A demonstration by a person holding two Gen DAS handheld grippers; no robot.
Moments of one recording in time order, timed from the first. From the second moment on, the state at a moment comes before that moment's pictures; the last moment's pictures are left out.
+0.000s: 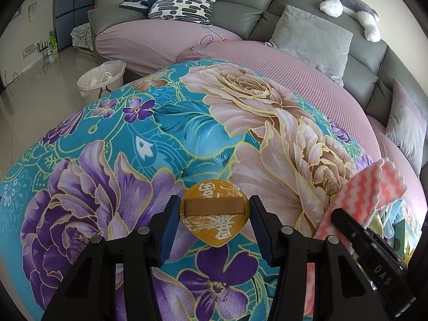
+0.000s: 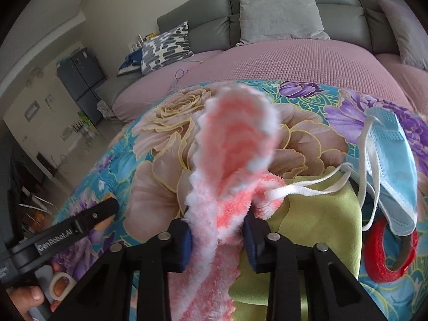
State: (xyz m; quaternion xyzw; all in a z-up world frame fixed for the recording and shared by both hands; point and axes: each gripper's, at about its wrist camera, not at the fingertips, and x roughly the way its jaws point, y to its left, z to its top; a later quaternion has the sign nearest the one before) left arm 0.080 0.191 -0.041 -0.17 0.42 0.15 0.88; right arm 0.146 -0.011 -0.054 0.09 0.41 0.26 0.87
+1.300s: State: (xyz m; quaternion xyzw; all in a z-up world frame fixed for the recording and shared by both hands) left arm 0.066 0.039 0.040 -0.06 0.36 0.02 0.93; right arm 0.008 -0.223 0.069 0.25 0.24 0.16 0.92
